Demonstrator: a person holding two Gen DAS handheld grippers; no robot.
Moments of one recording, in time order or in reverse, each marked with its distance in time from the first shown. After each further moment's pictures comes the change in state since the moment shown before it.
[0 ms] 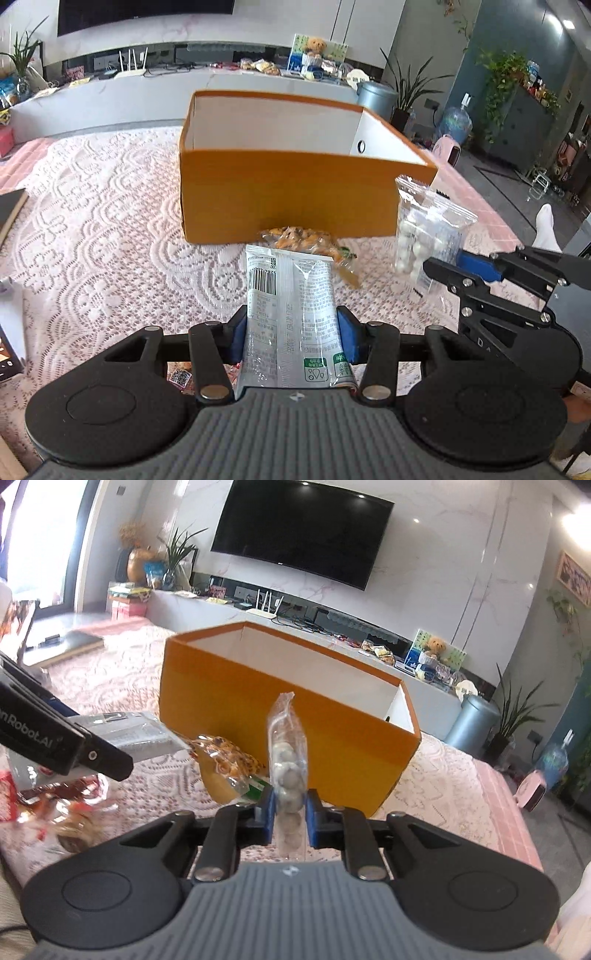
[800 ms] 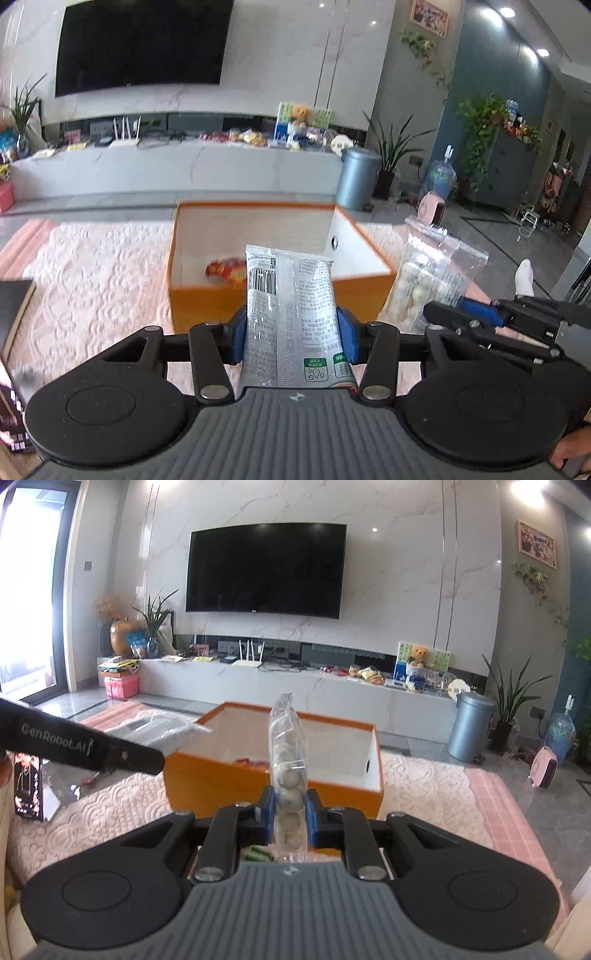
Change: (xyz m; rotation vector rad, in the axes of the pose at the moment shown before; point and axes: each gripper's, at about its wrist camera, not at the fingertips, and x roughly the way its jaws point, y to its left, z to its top) left arm -0.039 -0.031 0.063 0.052 -0.215 -0.016; right arm -0.060 -0.047 0.046 0.204 -0.122 0.032
